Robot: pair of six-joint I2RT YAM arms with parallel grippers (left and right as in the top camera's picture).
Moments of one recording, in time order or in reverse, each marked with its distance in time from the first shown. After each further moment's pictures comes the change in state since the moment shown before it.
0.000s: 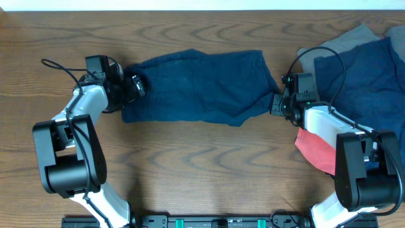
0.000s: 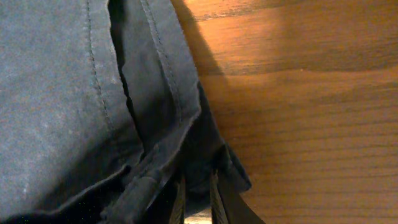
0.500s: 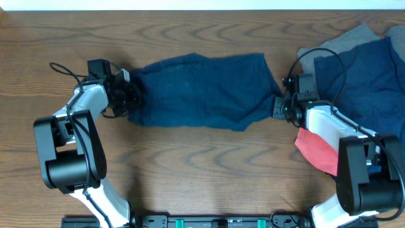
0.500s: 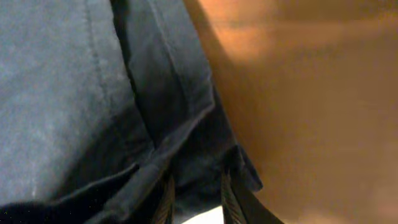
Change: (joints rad) left arm 0.007 0.023 0.006 -0.158 0.150 0.014; right arm -0.011 -0.042 0.011 -0.140 0.005 -0.006
